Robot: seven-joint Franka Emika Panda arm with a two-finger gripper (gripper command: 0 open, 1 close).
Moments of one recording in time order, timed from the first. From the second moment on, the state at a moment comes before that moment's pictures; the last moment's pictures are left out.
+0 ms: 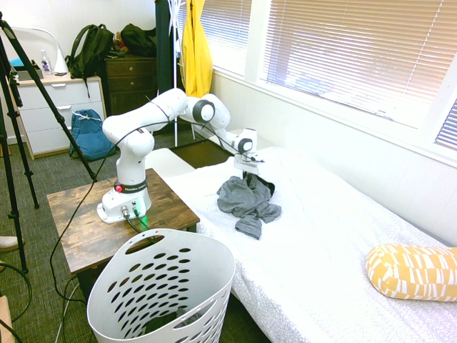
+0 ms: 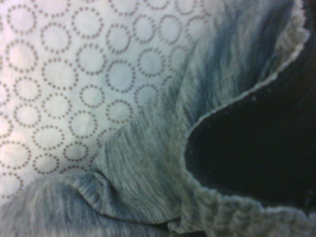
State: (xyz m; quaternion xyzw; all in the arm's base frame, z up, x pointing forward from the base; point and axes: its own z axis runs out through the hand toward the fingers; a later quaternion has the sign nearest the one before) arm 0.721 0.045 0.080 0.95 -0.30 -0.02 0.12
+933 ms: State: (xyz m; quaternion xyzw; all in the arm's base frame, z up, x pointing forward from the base) arm 0.674 -0.078 0.420 0.90 -0.27 -0.11 0.31
